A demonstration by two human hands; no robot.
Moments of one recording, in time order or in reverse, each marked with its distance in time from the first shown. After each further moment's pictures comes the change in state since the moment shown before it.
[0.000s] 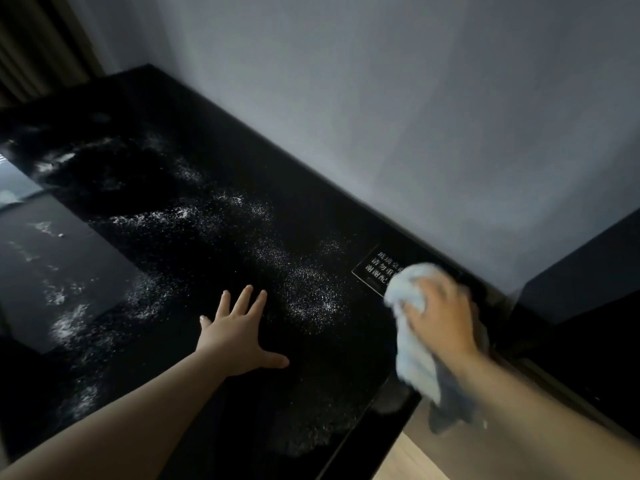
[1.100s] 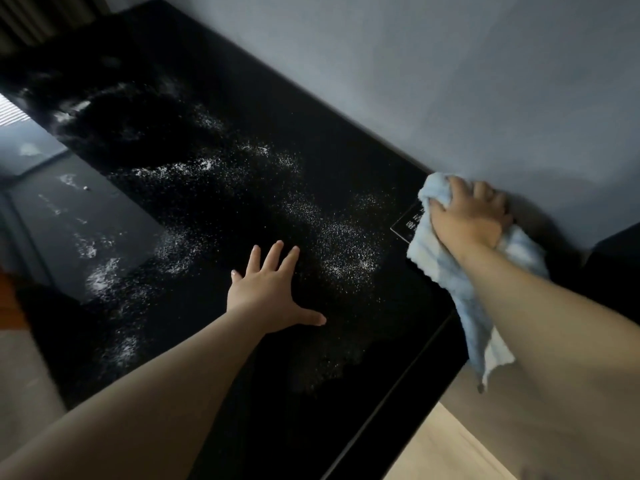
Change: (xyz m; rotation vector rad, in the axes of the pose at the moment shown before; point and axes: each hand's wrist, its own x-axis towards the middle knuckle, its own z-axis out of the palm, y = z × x) left_hand -0.003 -0.001 0.000 -0.021 0.023 -0.011; right_hand 0.083 -0.033 0.022 -0.118 -0.162 0.304
